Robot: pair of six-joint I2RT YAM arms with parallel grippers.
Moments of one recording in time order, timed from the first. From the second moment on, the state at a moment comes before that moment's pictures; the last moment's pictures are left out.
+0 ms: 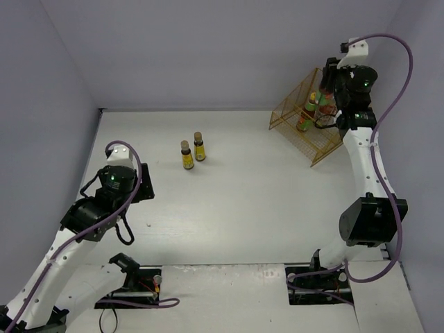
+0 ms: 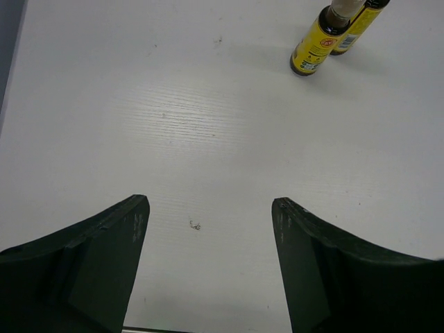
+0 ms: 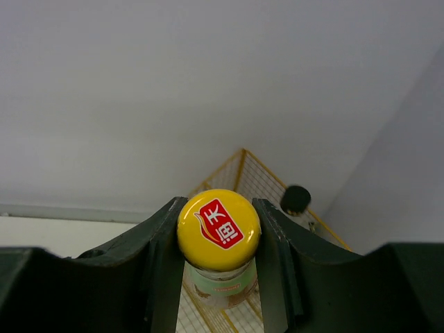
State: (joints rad) left arm -0.52 0.77 1.04 -0.94 -0.48 -0.44; right arm -0.04 1.60 1.63 0.04 -0.08 -0.10
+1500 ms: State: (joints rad) left arm -0.52 0.90 1.00 -0.83 -0.44 -0.43; right arm -0.18 1.79 1.29 0.23 -0.05 -0.03
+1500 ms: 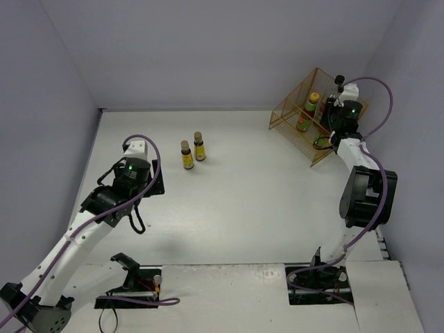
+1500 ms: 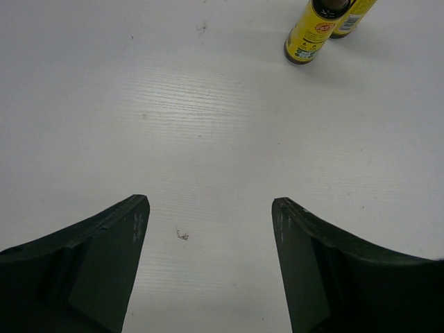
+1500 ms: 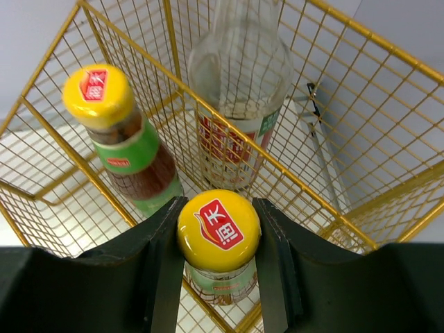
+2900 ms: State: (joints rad) left arm -0.52 0.78 0.98 -0.95 -0.45 -0.46; right arm 0.62 1.94 1.50 0.07 -0.27 -0.01
